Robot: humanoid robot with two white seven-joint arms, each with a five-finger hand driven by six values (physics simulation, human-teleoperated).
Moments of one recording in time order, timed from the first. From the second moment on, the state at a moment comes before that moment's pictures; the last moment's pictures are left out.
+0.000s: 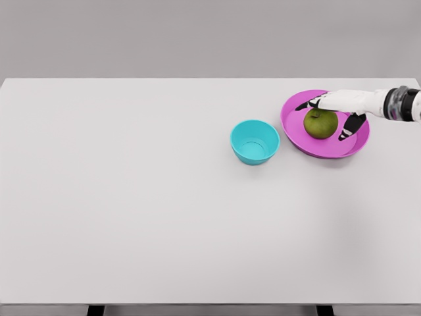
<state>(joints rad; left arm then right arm) 0.00 0.00 -0.01 -0.08 -0.06 0.00 0.06 -0.94 -0.63 0.78 -0.84 0.39 -0.61 0.61</state>
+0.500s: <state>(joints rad) 0.00 0.00 -0.01 -0.08 -0.06 0.00 0.06 -0.95 -0.61 0.80 -0.78 0.40 -0.61 0.61</state>
